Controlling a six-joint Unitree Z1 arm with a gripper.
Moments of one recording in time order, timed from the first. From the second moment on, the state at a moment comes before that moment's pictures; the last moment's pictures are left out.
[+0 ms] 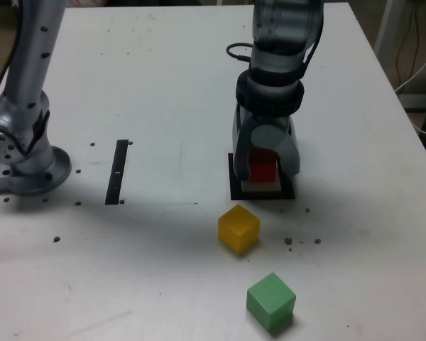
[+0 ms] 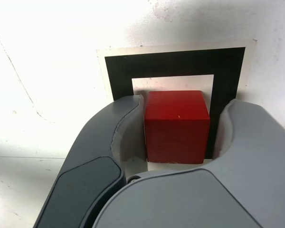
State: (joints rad) arm -0.06 2.06 -1.46 1.07 0.01 -0.03
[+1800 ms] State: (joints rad) arm -0.41 1.92 -1.37 1.05 -0.04 -0.75
